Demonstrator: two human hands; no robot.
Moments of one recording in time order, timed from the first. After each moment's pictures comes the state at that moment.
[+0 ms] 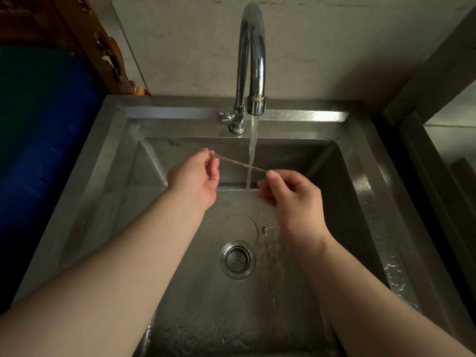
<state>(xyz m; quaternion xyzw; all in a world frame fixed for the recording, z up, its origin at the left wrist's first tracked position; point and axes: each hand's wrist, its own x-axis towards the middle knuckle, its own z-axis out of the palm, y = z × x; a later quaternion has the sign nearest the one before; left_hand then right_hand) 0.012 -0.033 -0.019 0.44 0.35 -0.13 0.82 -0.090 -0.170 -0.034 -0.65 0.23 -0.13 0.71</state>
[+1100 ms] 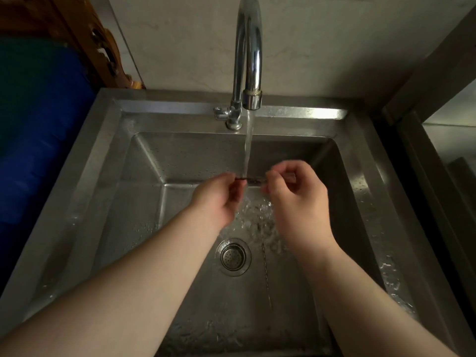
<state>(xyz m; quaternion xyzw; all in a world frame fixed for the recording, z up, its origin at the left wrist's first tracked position) -0.007 -0.063 -0.073 0.37 0.35 -0.26 0.82 -0.105 -0.170 -0.007 -0.75 0.21 -0.16 0.60</state>
